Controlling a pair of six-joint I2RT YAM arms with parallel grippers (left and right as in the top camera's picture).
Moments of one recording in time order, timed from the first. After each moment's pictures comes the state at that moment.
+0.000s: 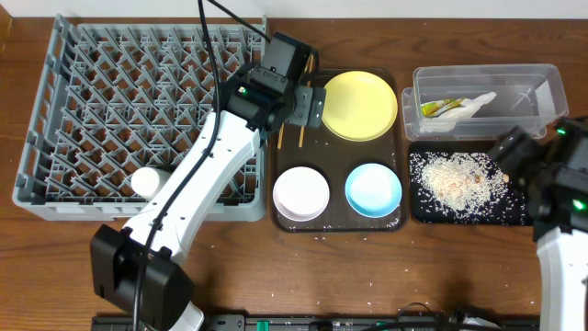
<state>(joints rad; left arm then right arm) -0.49 1.74 1.62 -0.84 -0.11 -0.22 -0.32 1.11 0.94 -0.62 -0.01 0.44</state>
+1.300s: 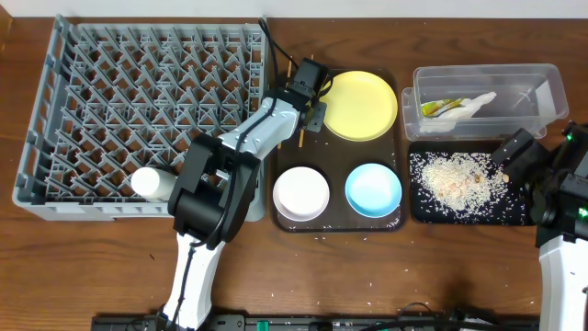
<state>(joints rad) -0.47 2.25 1.63 -0.47 -0.09 -0.18 -0.34 1.09 0.94 -0.66 0.00 0.44</state>
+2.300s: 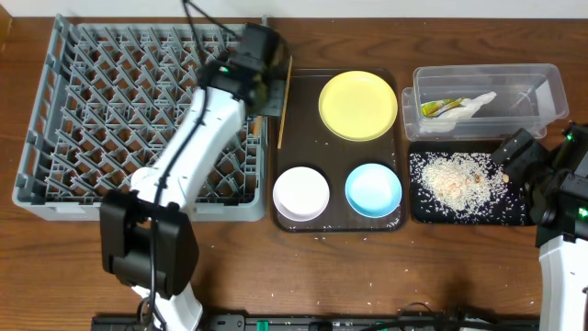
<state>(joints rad) -0.32 1.87 1.64 -0.87 -0.09 -0.21 -0.34 1.09 0.94 -0.66 0.00 0.44</state>
